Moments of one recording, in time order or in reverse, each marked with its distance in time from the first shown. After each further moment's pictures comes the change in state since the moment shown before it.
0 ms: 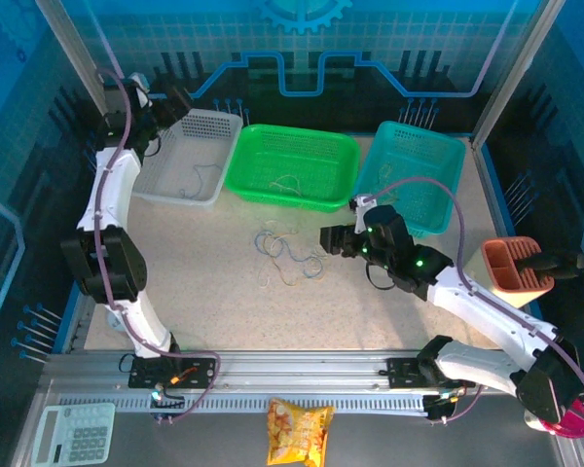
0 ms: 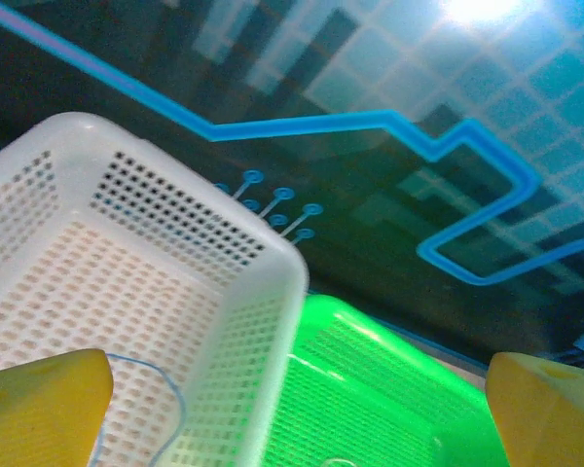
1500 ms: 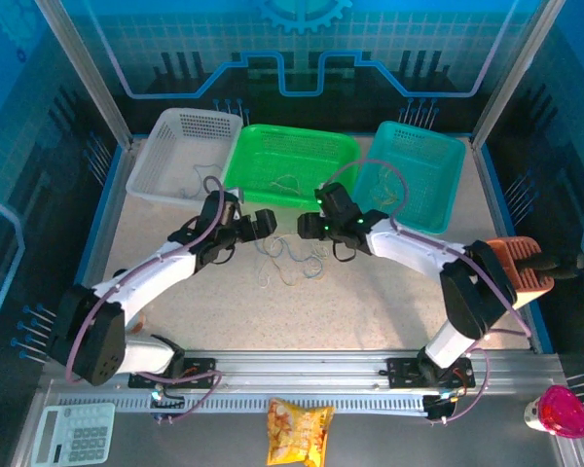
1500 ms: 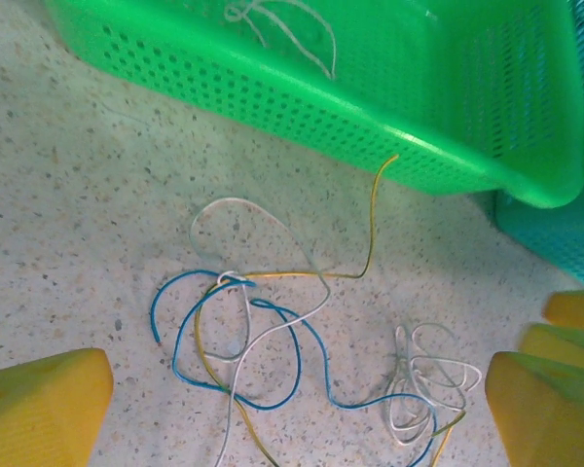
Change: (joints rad) left arm -0.582 -0.491 -0.978 0.208 -0.252 -0.095; right arm -0.006 0.585 0.293 -0.008 0.014 0.062
